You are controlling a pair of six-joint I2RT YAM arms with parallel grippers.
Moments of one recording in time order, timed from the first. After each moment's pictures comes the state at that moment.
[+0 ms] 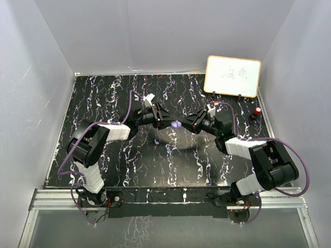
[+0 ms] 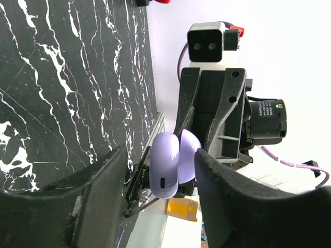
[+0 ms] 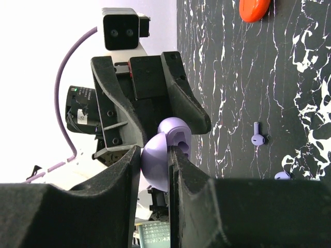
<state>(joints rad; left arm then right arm) -0.50 1.81 0.85 0.75 0.75 -1.27 0.32 1.45 0.49 0.81 -0.59 1.38</state>
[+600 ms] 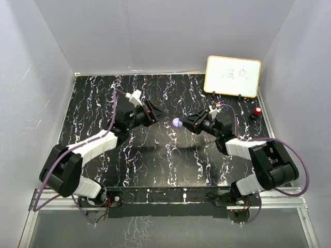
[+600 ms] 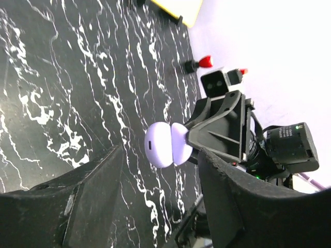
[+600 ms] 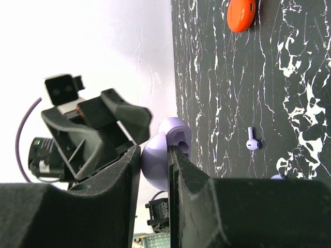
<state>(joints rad) -0.53 1.45 0.77 0.37 0.35 -0.96 0.31 1.45 0.48 0.81 -0.54 1.41</state>
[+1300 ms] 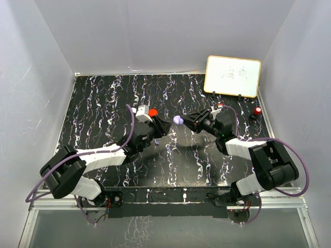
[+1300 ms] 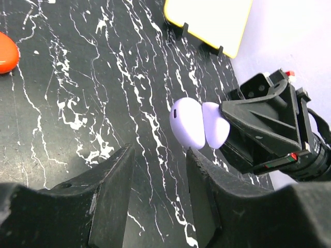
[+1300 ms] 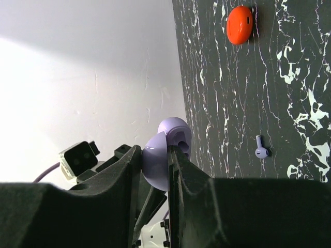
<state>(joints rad) -0.85 1.39 0.60 0.56 -0.29 -0.79 0.31 1.45 0.48 0.81 -0.47 1.49</state>
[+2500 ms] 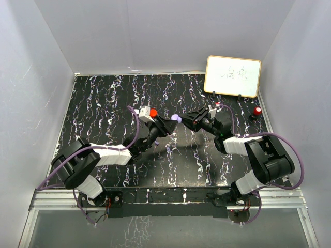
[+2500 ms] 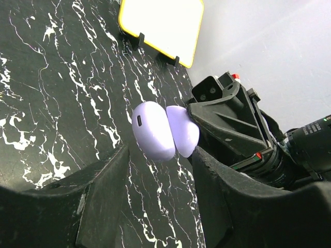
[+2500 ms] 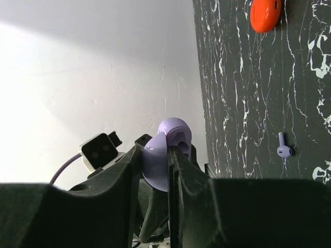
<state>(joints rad) -0.86 1.54 0.56 0.93 -0.25 -0.85 0.31 1.52 0.49 0.93 -0.53 1.58</state>
